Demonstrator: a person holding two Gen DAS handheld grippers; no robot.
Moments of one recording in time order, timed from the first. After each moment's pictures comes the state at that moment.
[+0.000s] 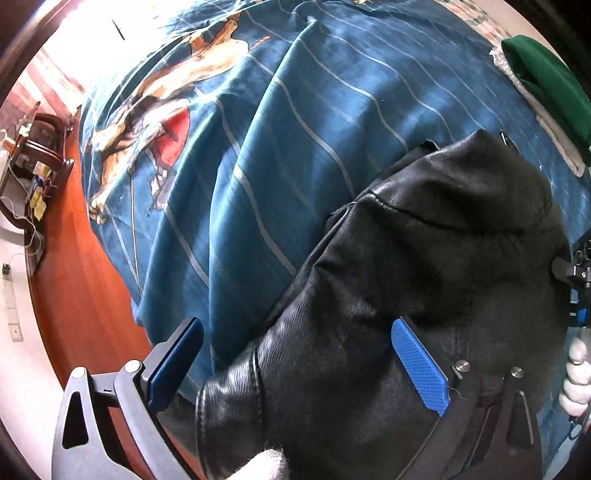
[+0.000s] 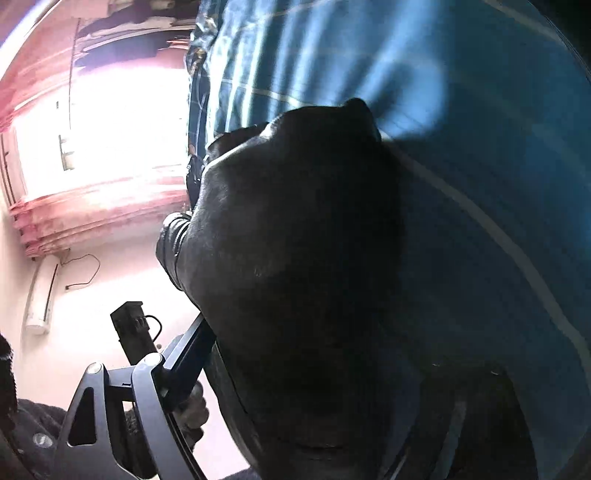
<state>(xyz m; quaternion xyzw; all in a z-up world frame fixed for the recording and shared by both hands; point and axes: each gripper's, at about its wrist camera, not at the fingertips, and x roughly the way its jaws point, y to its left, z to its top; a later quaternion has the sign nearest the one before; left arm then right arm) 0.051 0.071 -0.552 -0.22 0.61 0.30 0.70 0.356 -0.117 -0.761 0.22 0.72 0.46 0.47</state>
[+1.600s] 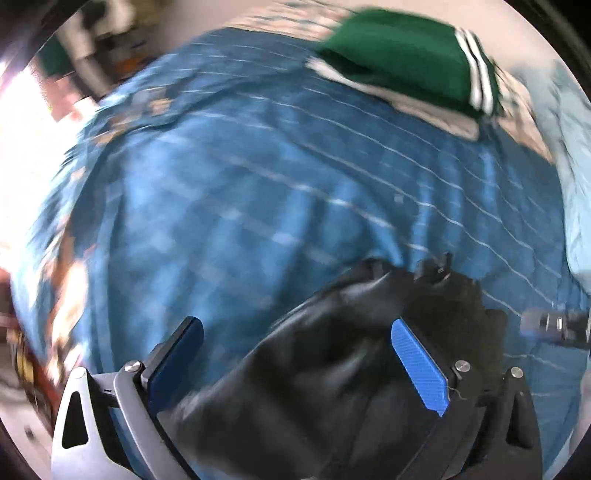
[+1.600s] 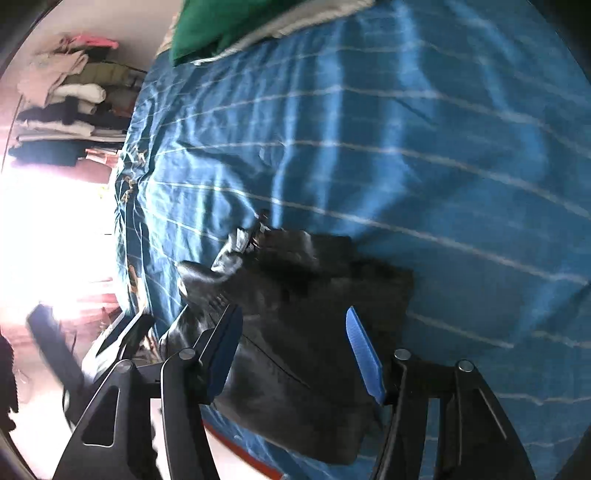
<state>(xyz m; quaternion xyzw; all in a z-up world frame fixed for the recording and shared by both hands) 0.254 -0.014 -0.502 -0.07 0.59 0.10 0.79 0.377 -0.255 -0.641 0.21 0.70 0.21 0.64</state>
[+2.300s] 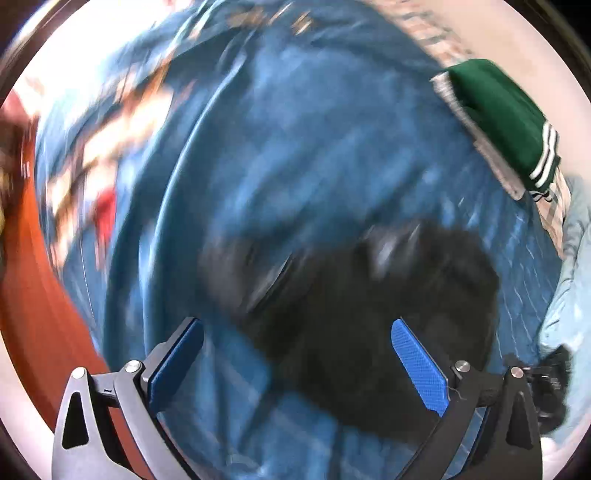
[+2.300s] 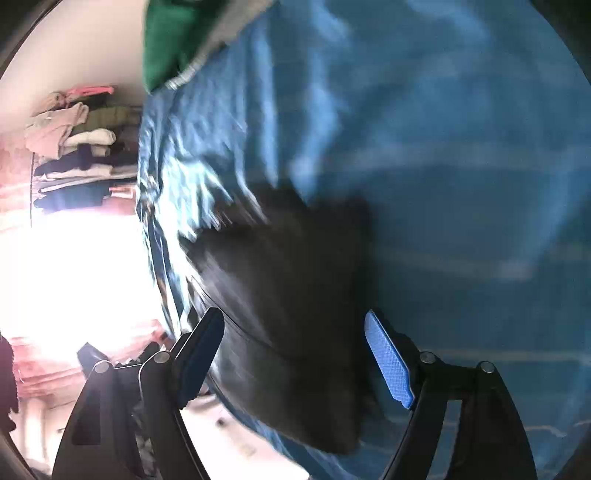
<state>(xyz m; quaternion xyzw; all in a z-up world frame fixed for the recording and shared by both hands) 0.085 0.059 -0.509 -0.32 0.58 0.22 0.71 0.316 -0.321 -0.719 0.35 0.70 0.22 0.58</state>
